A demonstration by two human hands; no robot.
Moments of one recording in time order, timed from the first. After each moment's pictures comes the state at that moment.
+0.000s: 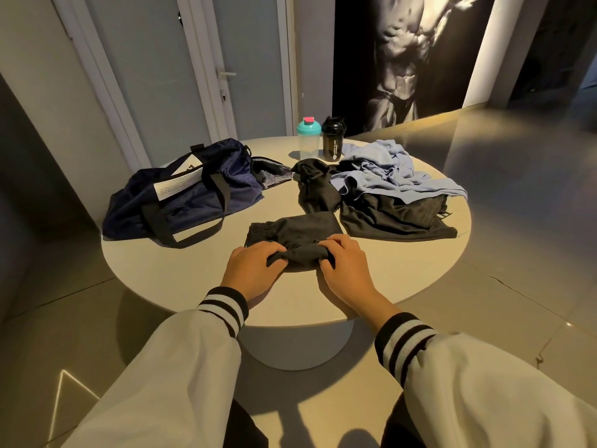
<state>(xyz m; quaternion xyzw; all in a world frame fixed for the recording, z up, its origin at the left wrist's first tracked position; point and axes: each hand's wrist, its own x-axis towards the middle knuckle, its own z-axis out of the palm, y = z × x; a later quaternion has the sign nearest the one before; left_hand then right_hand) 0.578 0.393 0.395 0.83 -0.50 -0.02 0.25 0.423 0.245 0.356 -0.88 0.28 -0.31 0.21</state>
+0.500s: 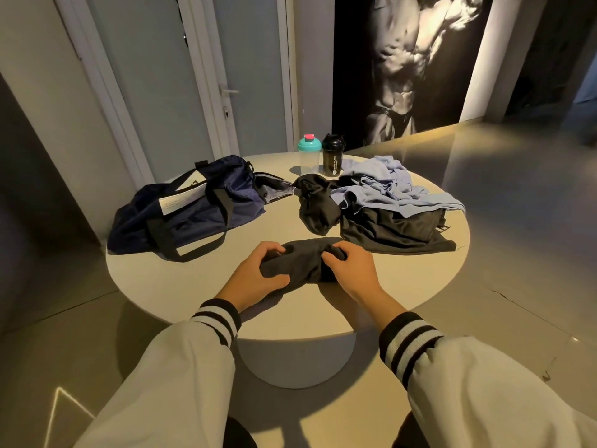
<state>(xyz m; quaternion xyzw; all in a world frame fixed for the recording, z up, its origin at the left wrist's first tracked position) 0.581 0.400 0.411 0.73 -0.47 -0.21 0.45 0.428 0.233 0.387 -0.79 0.35 -0.34 0.37</state>
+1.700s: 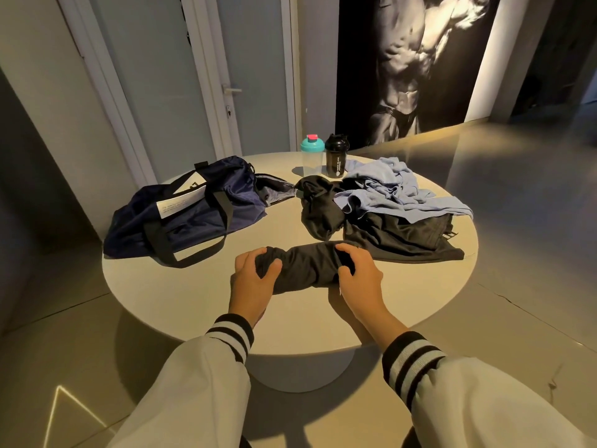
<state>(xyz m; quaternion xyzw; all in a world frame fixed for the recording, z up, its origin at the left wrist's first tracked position) 0.585 0.369 0.376 0.77 -0.31 -0.10 0.56 0.429 0.228 0.362 -0.78 0.34 -0.40 0.35</state>
